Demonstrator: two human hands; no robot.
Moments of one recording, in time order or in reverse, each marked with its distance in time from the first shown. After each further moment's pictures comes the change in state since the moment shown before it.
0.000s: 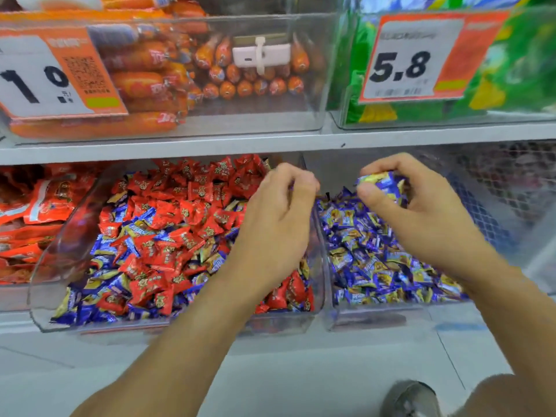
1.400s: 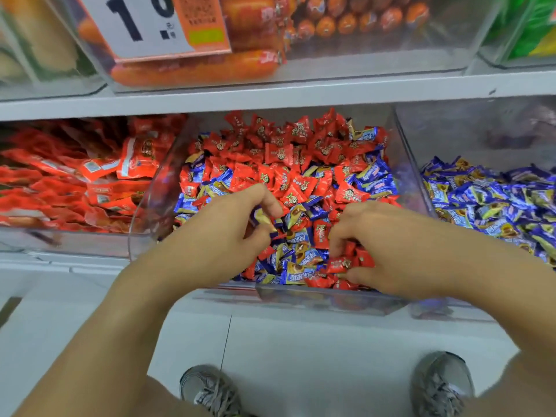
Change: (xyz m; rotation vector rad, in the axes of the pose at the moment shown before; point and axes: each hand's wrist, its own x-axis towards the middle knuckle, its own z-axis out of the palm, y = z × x) left_hand -0.038 -0.065 -0.139 0.463 -0.388 -0.246; right_hand -0.002 -0.047 0.108 -0.616 -0.883 -0.311
